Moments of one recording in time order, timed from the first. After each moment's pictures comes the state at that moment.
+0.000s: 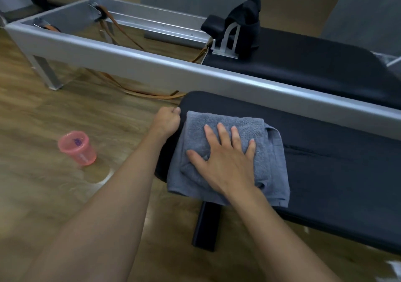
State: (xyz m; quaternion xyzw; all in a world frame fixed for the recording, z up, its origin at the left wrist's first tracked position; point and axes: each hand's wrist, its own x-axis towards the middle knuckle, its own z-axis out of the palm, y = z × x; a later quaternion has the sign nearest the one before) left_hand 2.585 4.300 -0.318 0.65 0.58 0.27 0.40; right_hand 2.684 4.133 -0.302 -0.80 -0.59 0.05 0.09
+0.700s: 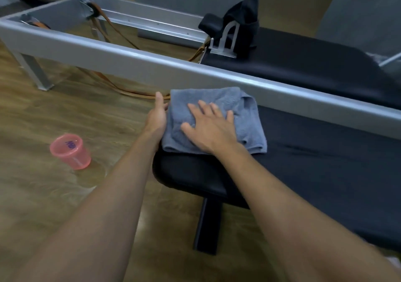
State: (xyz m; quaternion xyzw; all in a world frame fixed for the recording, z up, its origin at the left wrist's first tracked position) left_hand 2.573 4.302 -0.314 0.41 0.50 0.37 0.67; right_hand 2.687 4.223 -0.295 -0.77 -0.63 0.06 0.08
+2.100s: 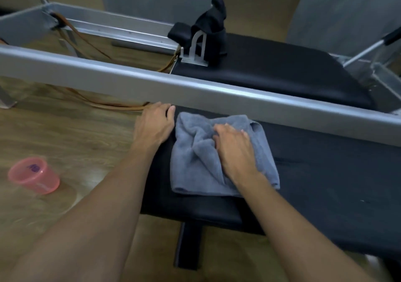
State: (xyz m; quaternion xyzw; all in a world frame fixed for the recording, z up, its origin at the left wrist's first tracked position) left_hand 2.645 4.320 -0.310 0.81 0.51 0.24 0.16; right_hand 2.783 4.166 -0.290 -0.82 -0.55 -0.01 0.15
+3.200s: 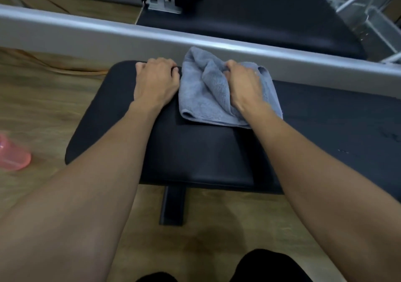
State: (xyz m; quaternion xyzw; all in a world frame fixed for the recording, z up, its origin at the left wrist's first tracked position) left_hand 2.721 4.286 -0.313 0.87 0.43 0.24 0.06; right_hand 2.874 4.169 -0.282 -0.86 -0.46 0.02 0.22
